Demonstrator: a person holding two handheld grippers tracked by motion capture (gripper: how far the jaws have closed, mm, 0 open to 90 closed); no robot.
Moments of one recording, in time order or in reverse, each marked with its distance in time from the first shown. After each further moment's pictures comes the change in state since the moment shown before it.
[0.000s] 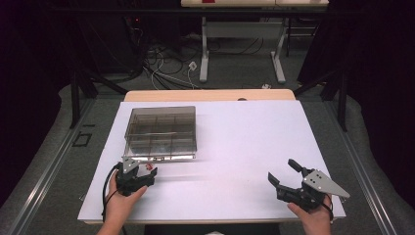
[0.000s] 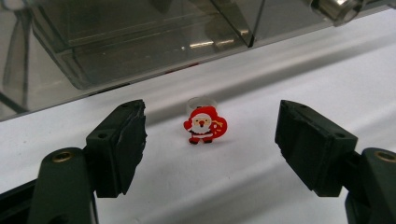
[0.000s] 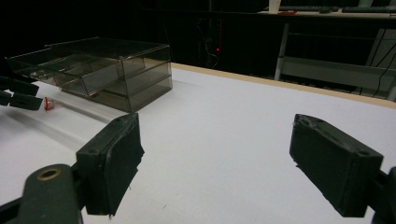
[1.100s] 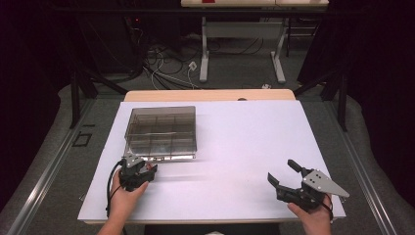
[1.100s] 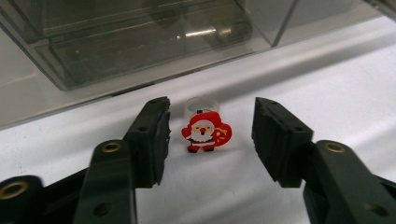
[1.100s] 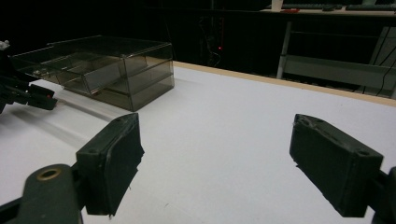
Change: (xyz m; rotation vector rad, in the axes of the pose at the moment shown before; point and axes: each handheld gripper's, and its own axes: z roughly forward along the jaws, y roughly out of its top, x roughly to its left) left arm 0.004 0.005 0.015 0.055 -0.018 -0.020; right arm 0.000 0.000 0.000 0.003 0.007 0.006
